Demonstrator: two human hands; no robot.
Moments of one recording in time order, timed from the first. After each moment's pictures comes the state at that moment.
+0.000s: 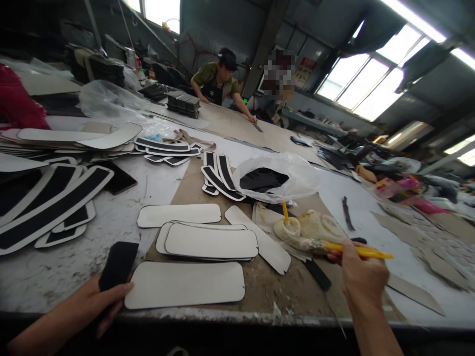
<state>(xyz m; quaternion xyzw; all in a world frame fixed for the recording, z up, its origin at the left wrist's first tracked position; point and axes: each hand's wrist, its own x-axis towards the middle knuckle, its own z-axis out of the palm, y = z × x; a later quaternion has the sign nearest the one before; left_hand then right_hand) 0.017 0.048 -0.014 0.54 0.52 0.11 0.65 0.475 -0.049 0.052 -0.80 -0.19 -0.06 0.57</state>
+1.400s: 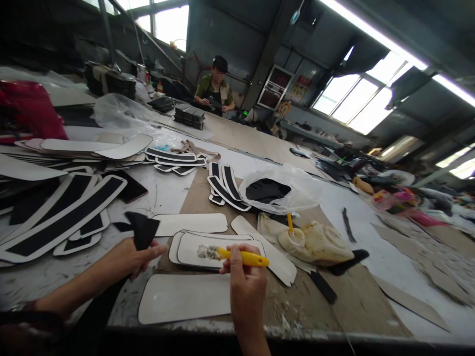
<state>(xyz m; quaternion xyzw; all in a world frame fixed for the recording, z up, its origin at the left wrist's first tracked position) 0.028 0.118 -0.001 0.61 0.53 0.16 0.57 0.229 0.008 0.042 -0.66 -0.35 0.21 0.64</state>
